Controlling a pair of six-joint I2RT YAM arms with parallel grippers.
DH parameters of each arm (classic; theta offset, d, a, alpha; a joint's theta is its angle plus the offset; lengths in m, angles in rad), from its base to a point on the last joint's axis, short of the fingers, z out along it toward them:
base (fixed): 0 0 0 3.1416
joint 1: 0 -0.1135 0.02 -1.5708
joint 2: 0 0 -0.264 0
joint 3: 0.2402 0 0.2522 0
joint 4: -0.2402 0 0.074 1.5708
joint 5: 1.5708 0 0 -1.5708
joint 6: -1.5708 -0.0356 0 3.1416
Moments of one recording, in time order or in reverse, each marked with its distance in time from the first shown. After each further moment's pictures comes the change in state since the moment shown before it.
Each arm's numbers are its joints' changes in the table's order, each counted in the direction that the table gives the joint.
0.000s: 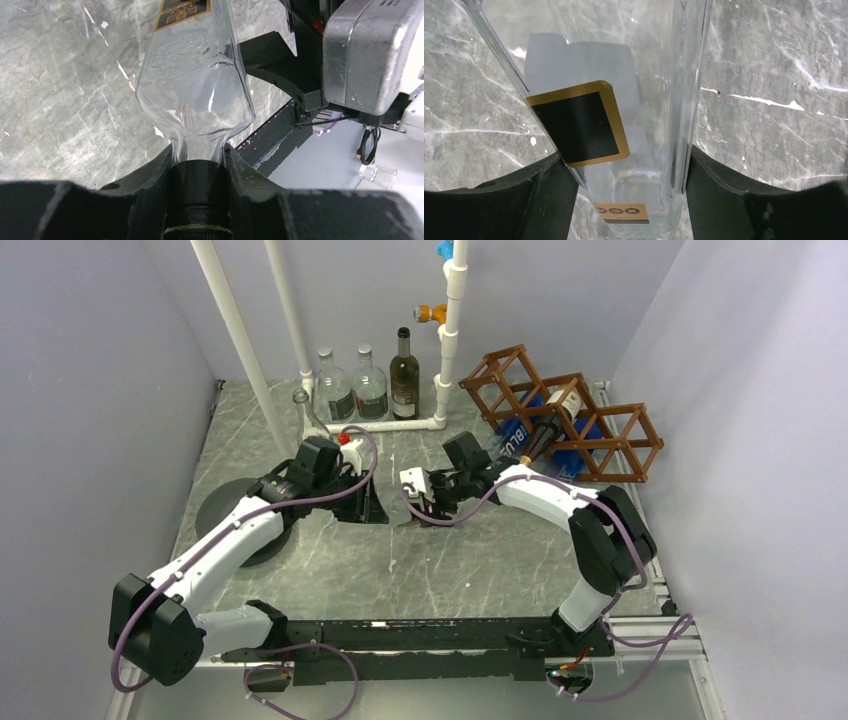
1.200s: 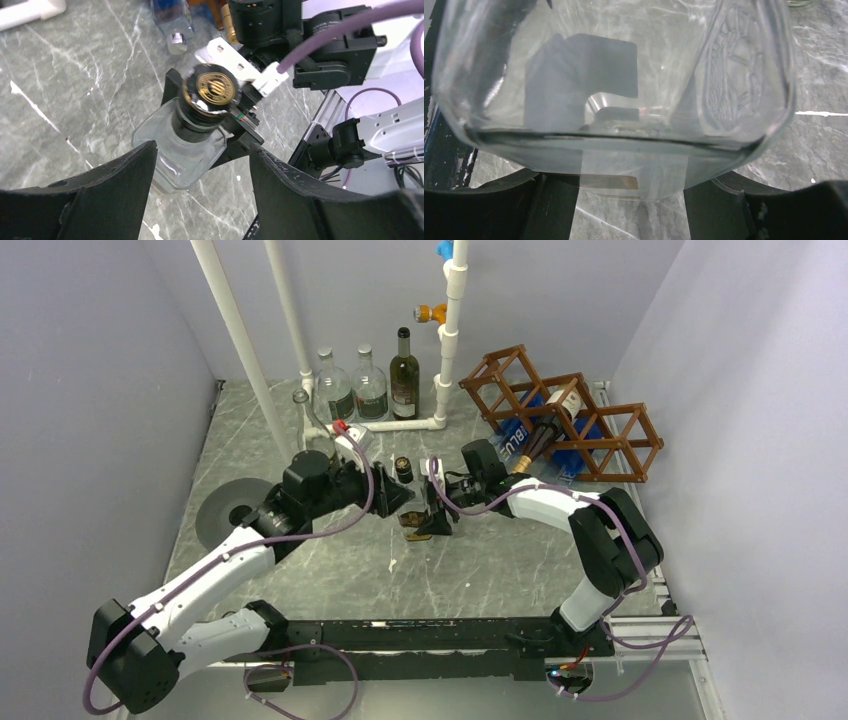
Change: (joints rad) left arm 0.105 0.157 -0.132 0.524 -0.132 -0.019; right arm 0.077 0.038 -0.217 0.394 -0.288 -0.399
